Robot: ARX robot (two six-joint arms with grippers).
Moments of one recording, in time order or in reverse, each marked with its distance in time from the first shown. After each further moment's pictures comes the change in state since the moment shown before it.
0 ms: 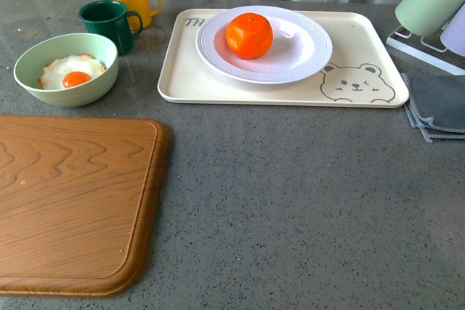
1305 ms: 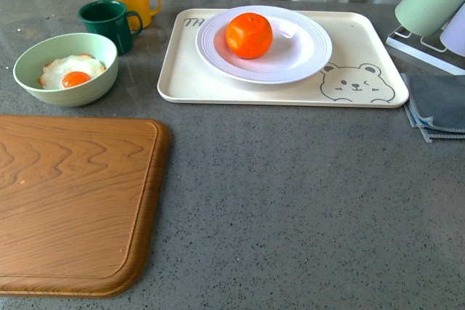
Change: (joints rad) left arm 0.000 0.000 0.000 0.000 0.000 0.000; right arm 0.120 0.996 0.208 0.753 0.117 0.020
